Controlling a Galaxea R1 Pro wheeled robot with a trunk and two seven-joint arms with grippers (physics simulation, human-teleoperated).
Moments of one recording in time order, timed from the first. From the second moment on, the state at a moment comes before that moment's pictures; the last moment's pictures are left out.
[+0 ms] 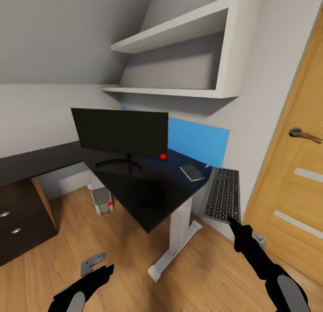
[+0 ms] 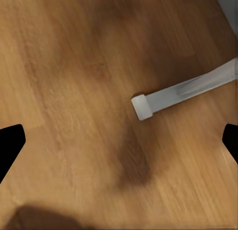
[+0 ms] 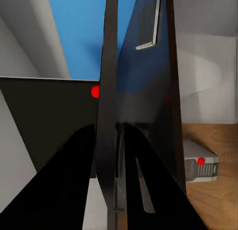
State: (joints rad) left arm -0.05 0.00 -0.02 -1.41 0.55 0.57 0.35; right arm -0.09 0.01 -0.24 -1.55 -1.47 0.38 -0.05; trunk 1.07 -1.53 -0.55
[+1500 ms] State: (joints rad) left arm -0.05 0.00 -0.02 -1.40 0.55 0.57 0.35; right arm -0.09 0.01 -0.25 -1.55 -1.47 0.38 -0.01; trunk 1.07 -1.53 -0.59
